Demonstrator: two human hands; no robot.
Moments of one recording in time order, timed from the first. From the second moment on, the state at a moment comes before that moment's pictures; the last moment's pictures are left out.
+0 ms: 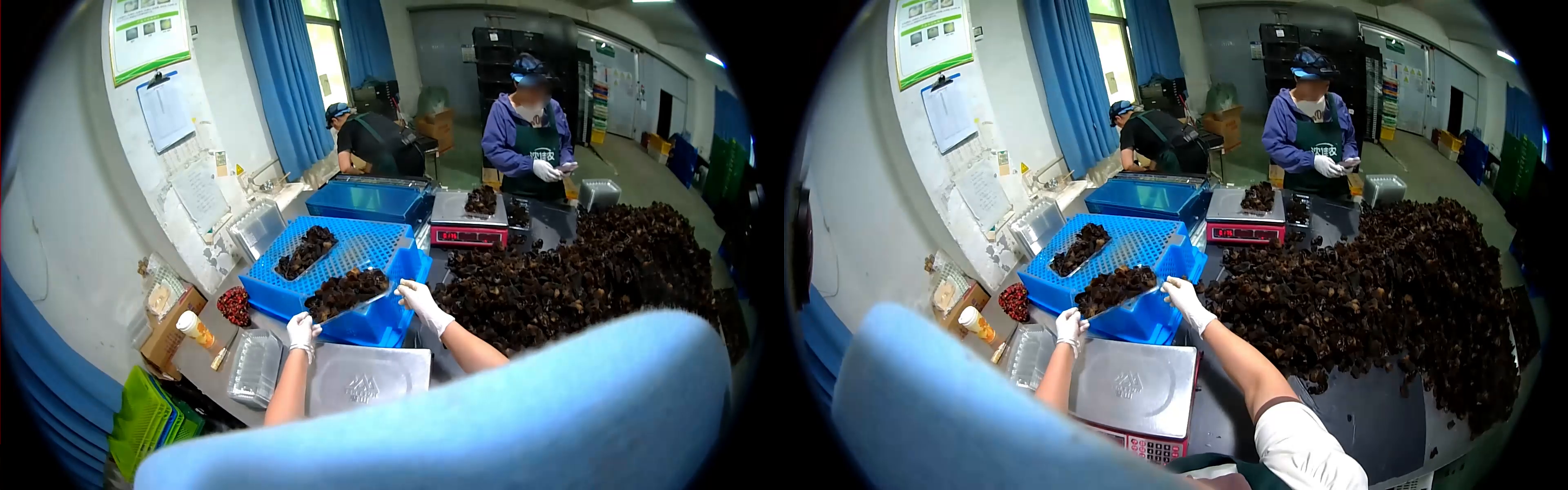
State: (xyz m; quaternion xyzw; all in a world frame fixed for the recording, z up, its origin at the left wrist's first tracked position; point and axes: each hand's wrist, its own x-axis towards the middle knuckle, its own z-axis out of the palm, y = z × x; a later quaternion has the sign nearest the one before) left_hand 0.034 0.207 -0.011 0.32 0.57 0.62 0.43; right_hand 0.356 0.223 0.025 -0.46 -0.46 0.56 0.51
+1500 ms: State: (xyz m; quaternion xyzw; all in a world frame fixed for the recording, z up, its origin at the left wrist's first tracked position) left_hand 0.002 0.130 -0.057 0.62 0.74 0.25 0.06; right_hand 0.518 -0.178 -0.061 -0.62 -0.51 0.47 0.37
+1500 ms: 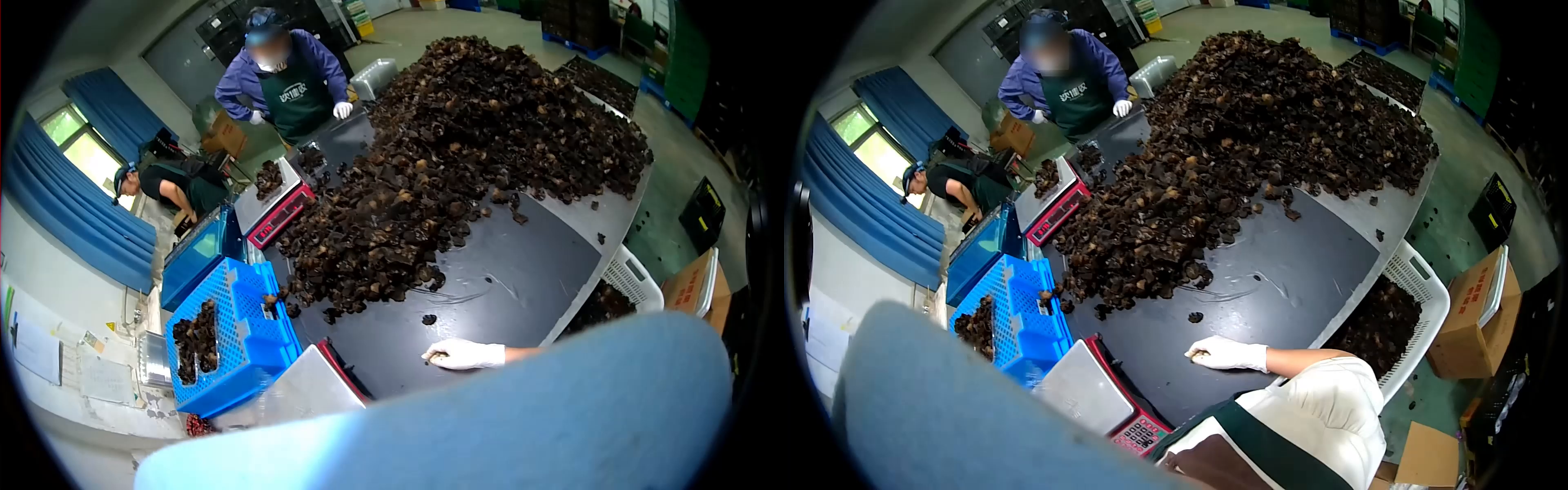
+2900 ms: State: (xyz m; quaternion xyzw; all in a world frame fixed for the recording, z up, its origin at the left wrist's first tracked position) left_hand 0.418 -0.046 -0.098 0.91 0.26 0.20 0.23; right_hand 0.619 -0.124 -0.096 -0.64 -0.68 0.12 0.33
